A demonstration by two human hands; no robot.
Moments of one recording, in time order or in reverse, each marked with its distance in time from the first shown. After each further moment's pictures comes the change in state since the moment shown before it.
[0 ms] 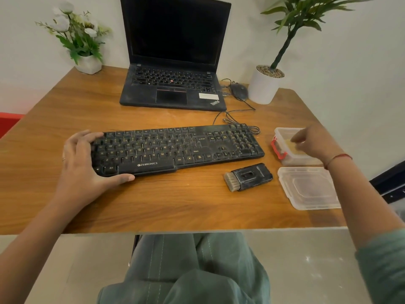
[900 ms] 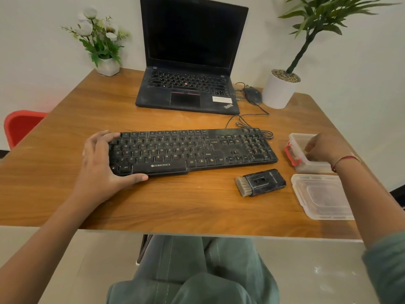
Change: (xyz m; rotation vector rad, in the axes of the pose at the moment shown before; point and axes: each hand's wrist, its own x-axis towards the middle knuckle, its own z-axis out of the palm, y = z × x) left_hand 0.000 -0.005 0.002 0.018 -0.012 0.020; right_hand 0.019 -0.006 0.008 -0.106 -0.076 0.115
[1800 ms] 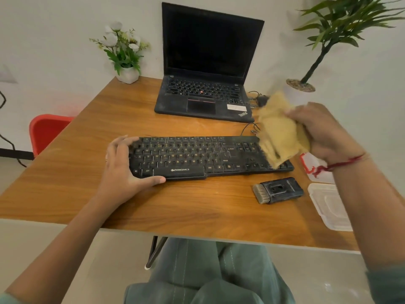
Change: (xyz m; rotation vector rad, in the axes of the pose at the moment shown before) left_hand -0.002 0.002 -0.007 -0.062 -0.029 -0.056; right_hand -0.081 -0.111 -0.065 1.351 -0.308 -0.251
